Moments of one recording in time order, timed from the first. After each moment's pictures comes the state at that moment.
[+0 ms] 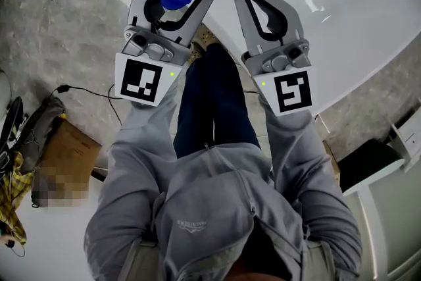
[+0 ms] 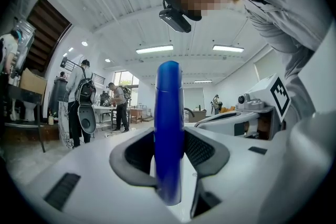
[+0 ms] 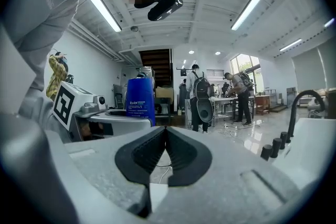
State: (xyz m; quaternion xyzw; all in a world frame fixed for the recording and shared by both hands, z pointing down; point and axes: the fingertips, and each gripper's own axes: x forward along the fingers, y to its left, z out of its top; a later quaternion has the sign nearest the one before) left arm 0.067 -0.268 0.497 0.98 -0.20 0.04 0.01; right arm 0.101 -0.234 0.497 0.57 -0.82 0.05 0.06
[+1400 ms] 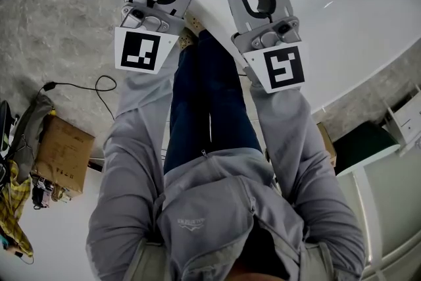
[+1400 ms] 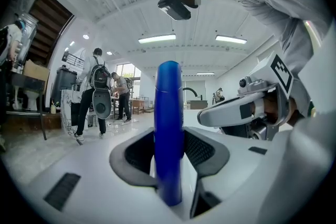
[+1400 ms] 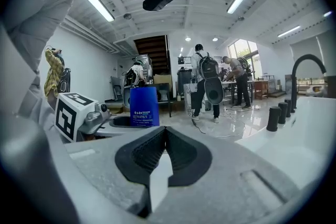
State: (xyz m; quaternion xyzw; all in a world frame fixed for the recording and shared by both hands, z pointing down) left arm 0.073 -0.275 0.643 0.97 -0.21 0.08 0.03; right arm 0.101 -0.239 0.619 0.57 -0.81 0.11 0.08
